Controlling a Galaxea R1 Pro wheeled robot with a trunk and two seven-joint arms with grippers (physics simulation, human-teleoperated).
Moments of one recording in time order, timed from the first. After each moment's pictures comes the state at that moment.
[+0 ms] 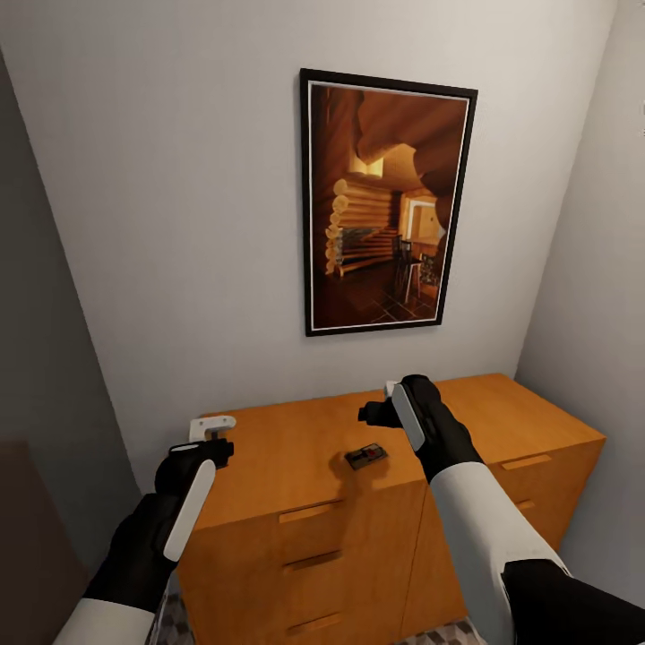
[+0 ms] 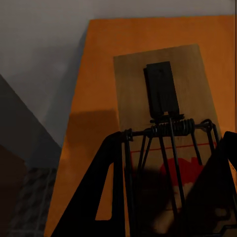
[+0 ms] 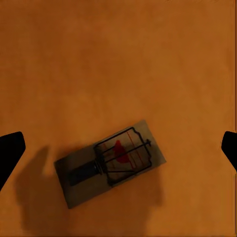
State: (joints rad) left arm -0.50 -0.03 -0.11 -1.37 0.29 0.84 0.57; right arm -0.92 0.17 -0.02 -0.85 -0.17 1.04 -0.22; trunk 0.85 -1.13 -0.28
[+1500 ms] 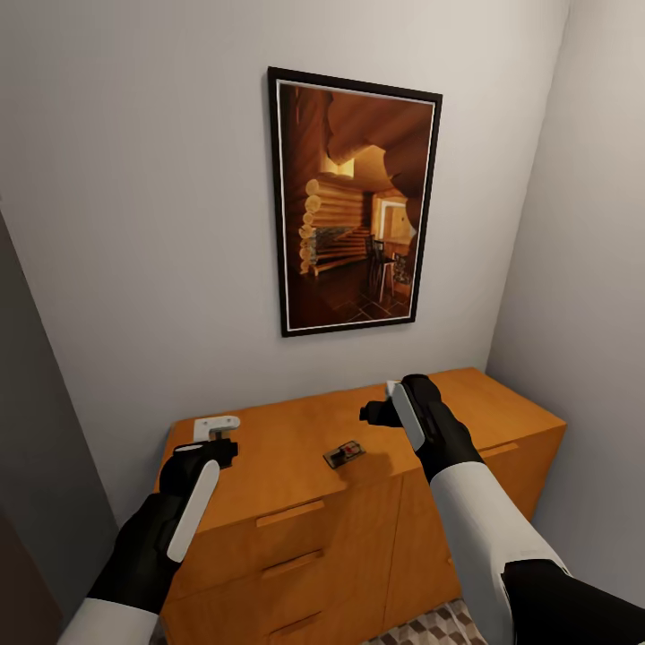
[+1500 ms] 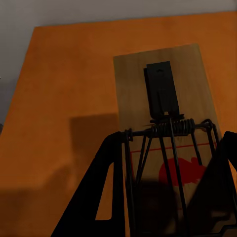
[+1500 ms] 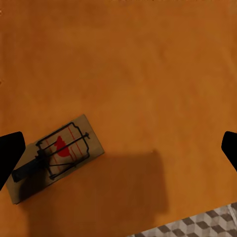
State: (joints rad) left arm -0.50 -0.04 -0.13 -1.37 0.29 0.84 0.57; right arm -0.92 0.17 -0.02 -0.86 -0.17 1.04 -0.23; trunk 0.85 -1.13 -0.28
